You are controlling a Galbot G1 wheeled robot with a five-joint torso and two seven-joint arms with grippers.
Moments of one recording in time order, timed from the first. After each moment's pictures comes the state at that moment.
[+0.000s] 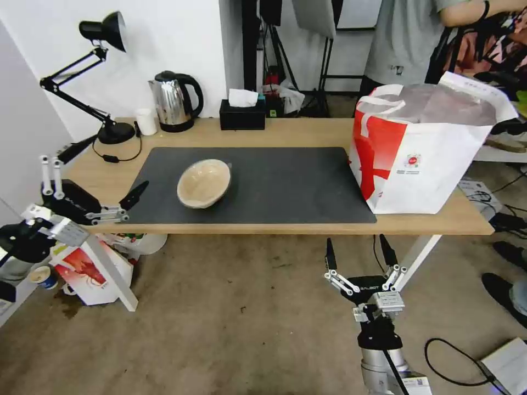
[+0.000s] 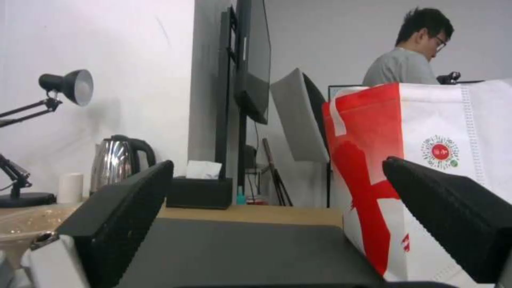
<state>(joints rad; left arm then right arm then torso) 1.47 -0.91 -1.10 -2.13 0.05 -0.68 0.45 -1.77 1.32 0.31 2.15 -0.12 0.56 0.30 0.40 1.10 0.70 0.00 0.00</state>
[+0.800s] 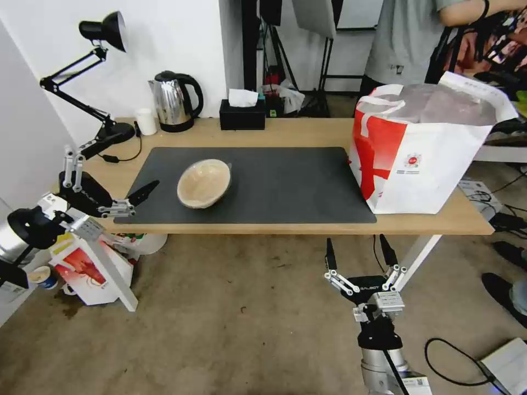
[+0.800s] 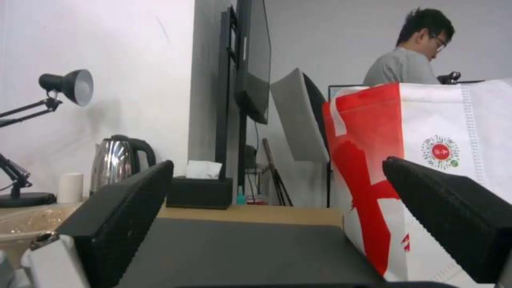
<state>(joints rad) 1.42 -0.87 -1.08 -2.12 0.08 -0.71 0.46 -1.77 1.32 0.31 2.15 -0.12 0.56 0.30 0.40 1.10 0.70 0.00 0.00</state>
